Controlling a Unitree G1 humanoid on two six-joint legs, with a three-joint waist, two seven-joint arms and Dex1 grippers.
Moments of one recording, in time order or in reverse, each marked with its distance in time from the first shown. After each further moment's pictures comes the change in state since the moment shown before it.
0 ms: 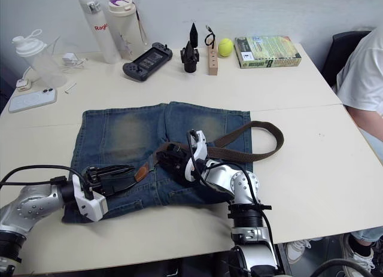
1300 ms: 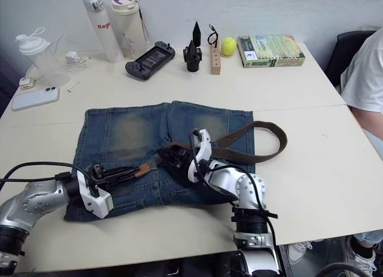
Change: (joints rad) left arm -0.041 -0.005 -0.036 -0.062 0.062 0.050 0.070; right arm 0.061 -0.153 -0.022 -0.301 0.070 0.056 -0.055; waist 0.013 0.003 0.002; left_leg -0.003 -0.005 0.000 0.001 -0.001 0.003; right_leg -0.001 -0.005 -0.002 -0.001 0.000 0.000
